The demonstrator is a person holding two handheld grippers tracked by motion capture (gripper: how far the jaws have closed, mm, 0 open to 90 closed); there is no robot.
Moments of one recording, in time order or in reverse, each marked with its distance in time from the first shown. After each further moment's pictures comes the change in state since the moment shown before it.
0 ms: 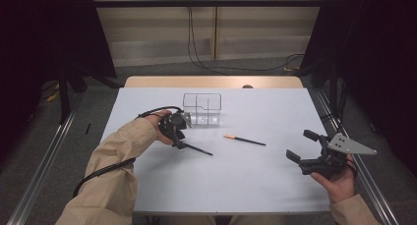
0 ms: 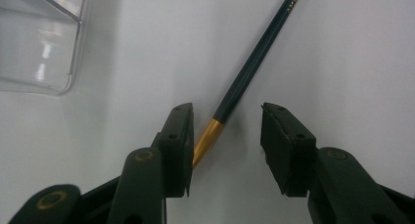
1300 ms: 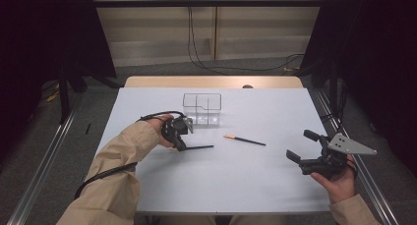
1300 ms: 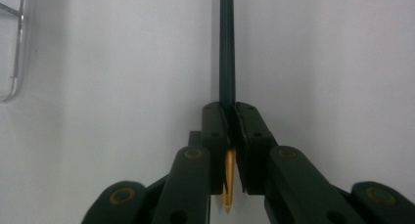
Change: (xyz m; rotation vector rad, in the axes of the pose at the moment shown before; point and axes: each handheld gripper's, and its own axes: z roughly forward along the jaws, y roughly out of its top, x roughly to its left) left arm -0.010 0.002 0.008 0.033 -0.052 0.020; right arm 0.000 0.000 0.000 0.003 -0.003 -0.002
